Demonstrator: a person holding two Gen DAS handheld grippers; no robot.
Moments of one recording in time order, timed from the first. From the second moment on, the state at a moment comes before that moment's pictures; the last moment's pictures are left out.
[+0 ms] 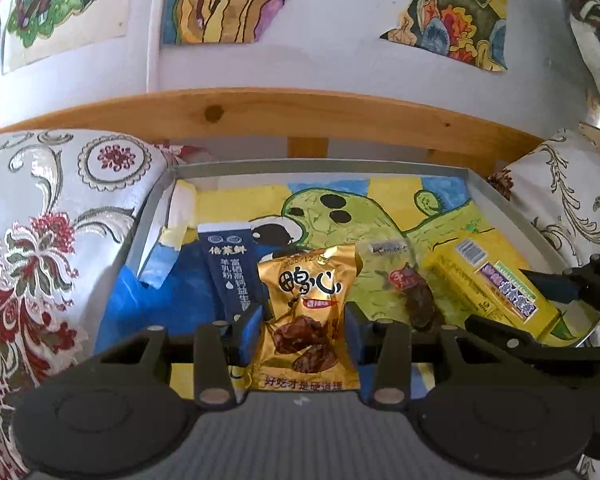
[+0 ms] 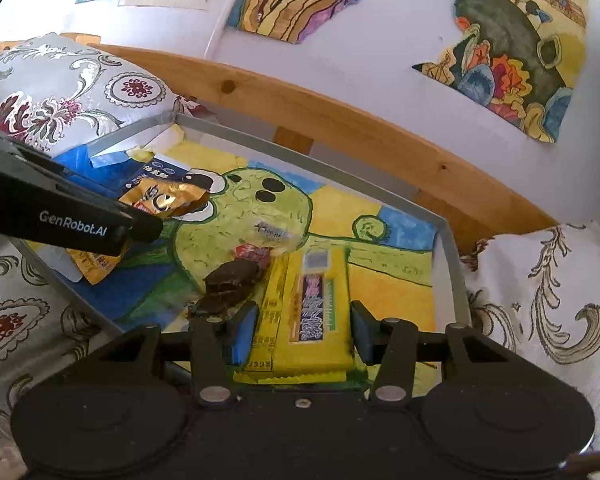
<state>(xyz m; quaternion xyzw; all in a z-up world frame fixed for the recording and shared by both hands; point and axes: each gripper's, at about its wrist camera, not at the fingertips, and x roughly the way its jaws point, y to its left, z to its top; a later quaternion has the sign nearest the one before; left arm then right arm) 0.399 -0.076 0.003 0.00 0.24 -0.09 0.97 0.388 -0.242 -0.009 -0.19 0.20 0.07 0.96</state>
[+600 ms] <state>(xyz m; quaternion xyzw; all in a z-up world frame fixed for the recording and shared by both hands) 0.384 -0.068 0.015 -0.04 0.23 -0.09 0.97 0.365 -0.262 0.016 -0.13 0.16 0.05 0.98</state>
